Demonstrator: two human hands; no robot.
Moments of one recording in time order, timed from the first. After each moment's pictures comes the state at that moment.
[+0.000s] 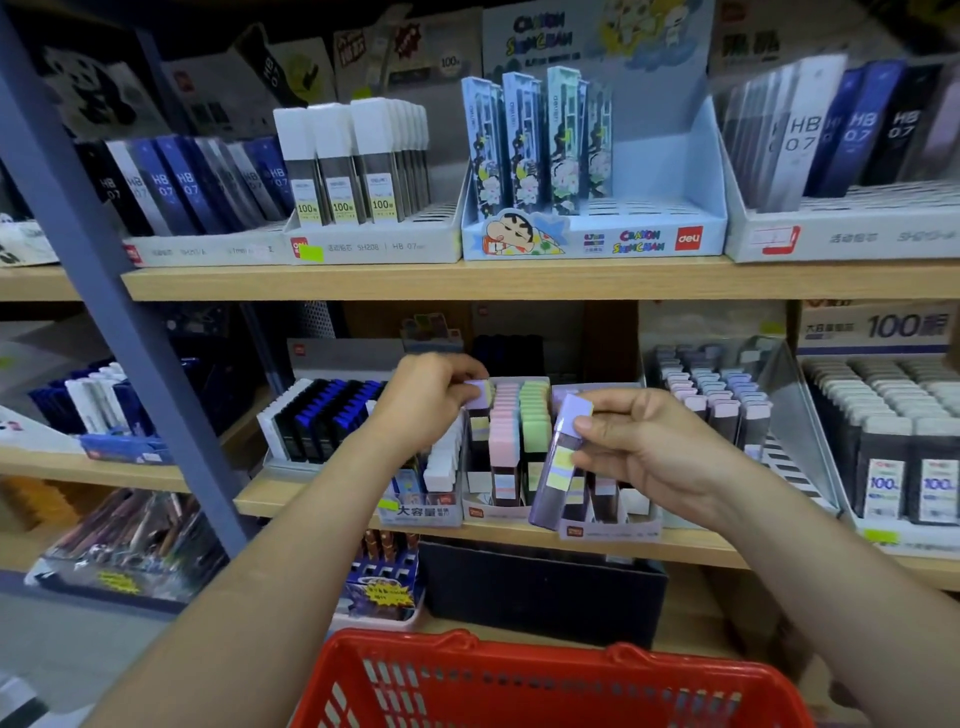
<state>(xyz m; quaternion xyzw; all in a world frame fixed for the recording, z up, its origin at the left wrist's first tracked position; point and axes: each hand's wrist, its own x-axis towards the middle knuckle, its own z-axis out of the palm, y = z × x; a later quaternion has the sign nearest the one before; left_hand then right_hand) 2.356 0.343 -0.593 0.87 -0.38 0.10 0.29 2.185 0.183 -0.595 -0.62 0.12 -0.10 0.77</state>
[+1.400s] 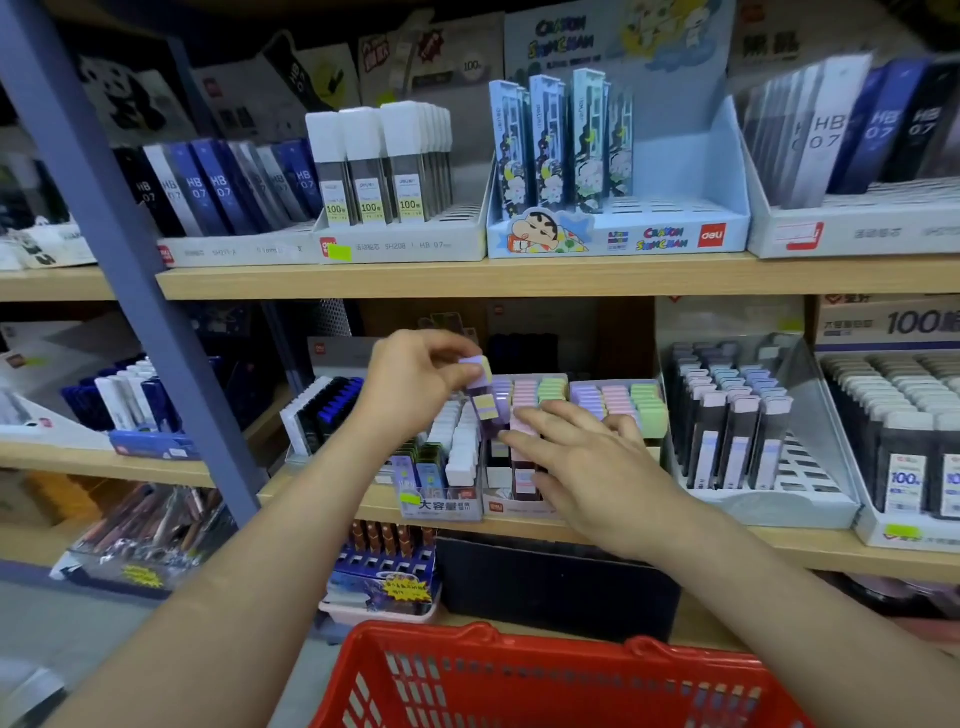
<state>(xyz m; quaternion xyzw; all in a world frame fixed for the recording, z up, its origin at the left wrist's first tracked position) 2.349 0.371 -0.575 0.82 -0.34 0.11 0.45 2.198 0.224 -0.620 -0.99 -0.03 -0.13 0.02</state>
